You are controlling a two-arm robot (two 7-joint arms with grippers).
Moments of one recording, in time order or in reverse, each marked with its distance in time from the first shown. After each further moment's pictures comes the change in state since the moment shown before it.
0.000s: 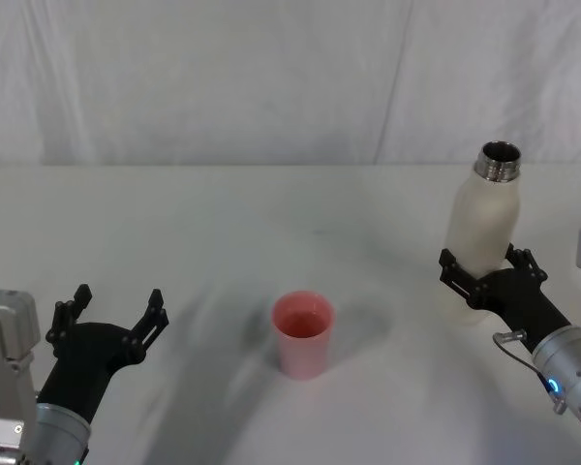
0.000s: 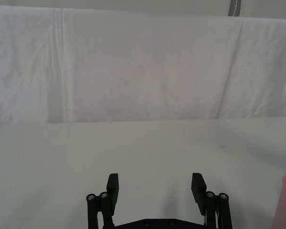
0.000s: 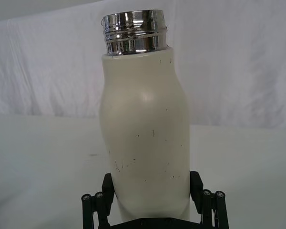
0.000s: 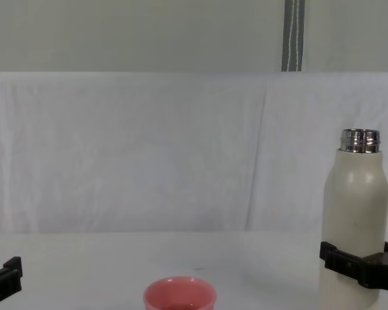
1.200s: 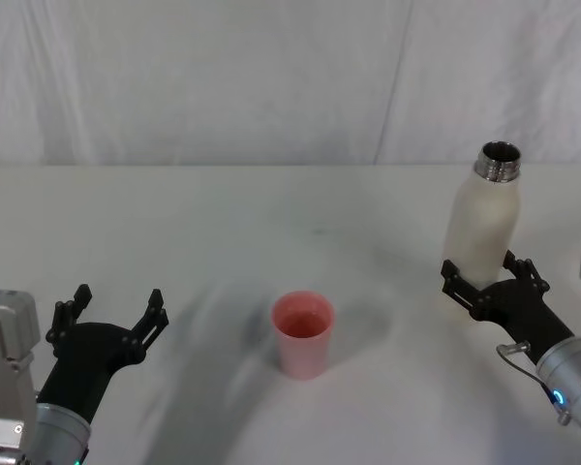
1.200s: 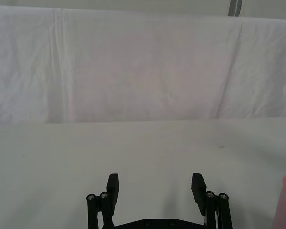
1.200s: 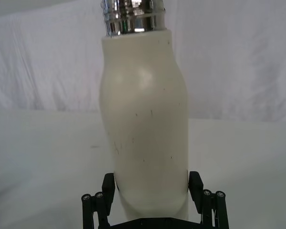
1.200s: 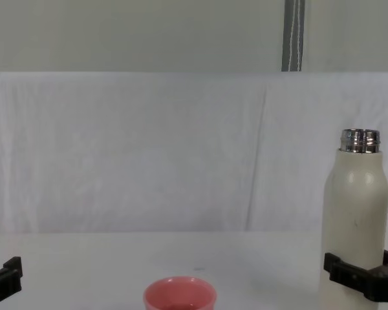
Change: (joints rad) left arm 0.000 0.000 0.000 0.000 0.000 0.000 0.000; right arm -0.017 0.016 0.000 0.008 0.010 -0.017 0.020
